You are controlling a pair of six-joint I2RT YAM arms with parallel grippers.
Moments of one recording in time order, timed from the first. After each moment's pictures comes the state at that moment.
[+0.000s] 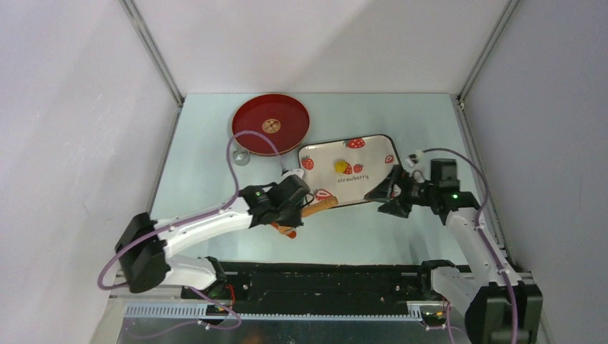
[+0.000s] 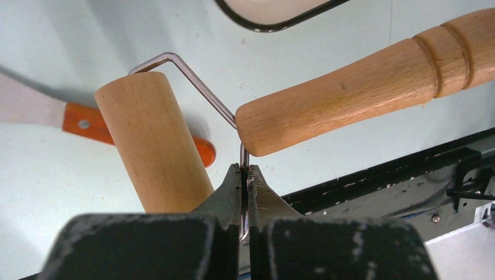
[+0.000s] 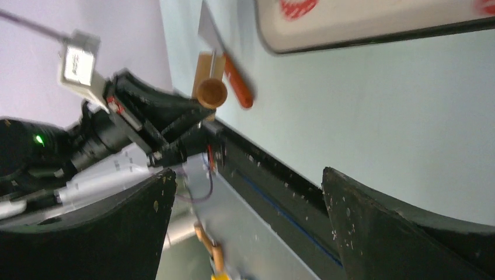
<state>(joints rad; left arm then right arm) -0.97 1.36 0.95 -0.65 -0.17 -0.77 -0.03 0.94 0.66 -0.56 -0.86 0.59</state>
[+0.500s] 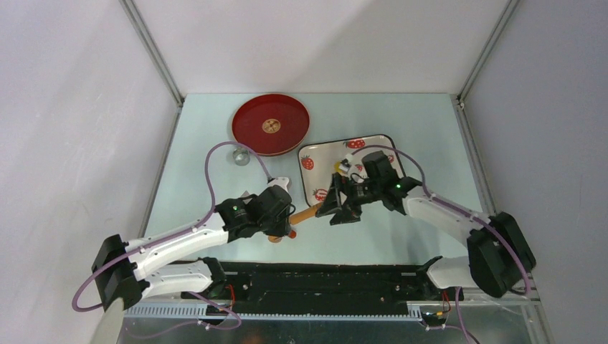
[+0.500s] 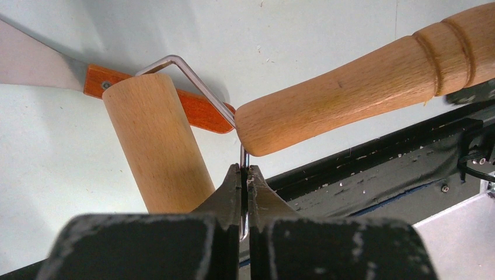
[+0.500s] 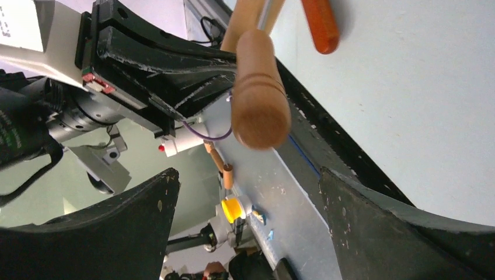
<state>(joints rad) -0.97 1.08 0.76 -0.66 -0.16 -0.76 0.58 1.30 0.76 -0.20 -0.86 0.85</state>
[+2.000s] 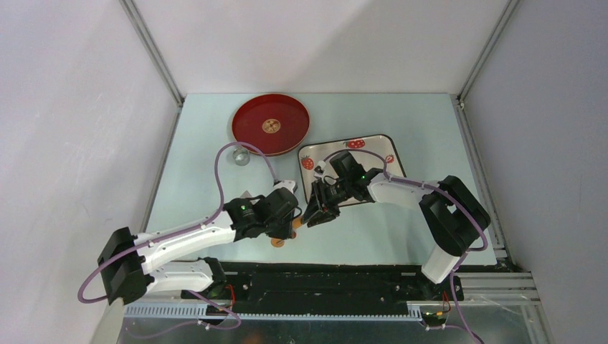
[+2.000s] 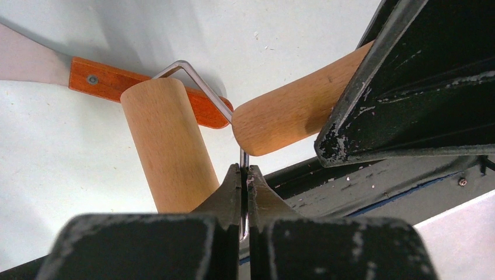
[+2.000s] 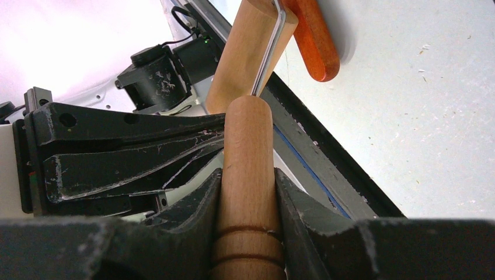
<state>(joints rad) -1.01 1.14 0.78 -0.67 -0.16 -0.76 0.72 1.69 0.98 -0.19 -0.88 0.90</state>
